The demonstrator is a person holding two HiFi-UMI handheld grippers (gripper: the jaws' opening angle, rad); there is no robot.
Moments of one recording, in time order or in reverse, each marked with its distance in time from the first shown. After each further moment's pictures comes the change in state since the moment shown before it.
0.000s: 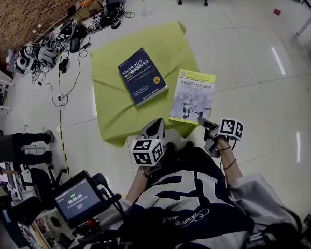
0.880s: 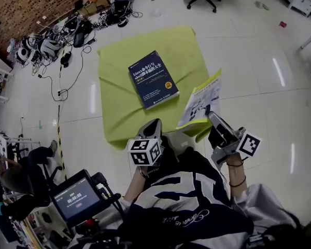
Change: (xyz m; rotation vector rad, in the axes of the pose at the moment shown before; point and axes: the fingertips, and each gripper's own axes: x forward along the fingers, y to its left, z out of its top) left arm -0.007 0.034 -0.006 -0.046 -0.048 0.055; right arm -0.072 0.173 0.031 -0.212 -0.242 0.464
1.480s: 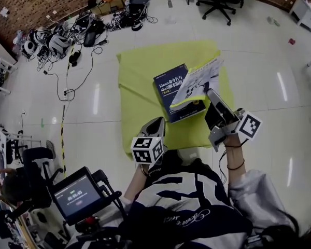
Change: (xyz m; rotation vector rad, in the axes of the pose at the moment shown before) left arm 0.002 0.146 0.101 -0.016 -0.058 -0.011; right arm 0.240 0.070 0.022 -0.089 -0.015 0.170
